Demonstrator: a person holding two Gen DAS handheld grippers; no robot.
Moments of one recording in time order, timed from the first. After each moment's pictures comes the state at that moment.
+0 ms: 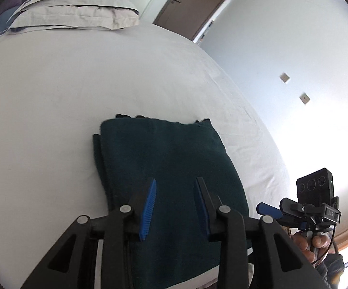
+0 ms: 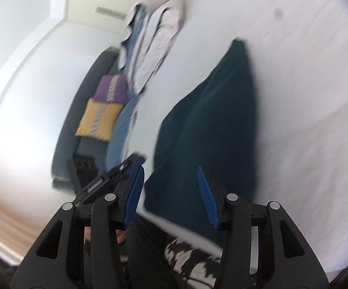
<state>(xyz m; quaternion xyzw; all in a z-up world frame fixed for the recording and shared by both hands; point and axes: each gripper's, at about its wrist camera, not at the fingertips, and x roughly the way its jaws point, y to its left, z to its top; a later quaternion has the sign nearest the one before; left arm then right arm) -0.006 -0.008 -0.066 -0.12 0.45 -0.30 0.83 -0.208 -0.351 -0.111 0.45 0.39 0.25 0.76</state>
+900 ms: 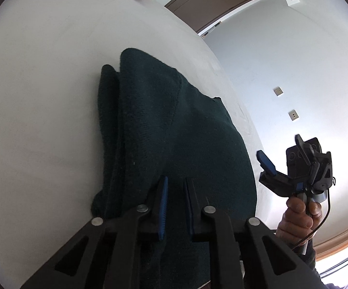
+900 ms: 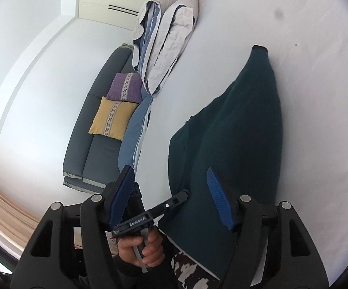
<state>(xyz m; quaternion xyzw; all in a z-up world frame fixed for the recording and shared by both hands) -0.006 0.029 -0.156 -0.25 0.49 -0.32 0.77 -0.129 -0.368 -0.107 0.47 0.38 0.25 0.76</state>
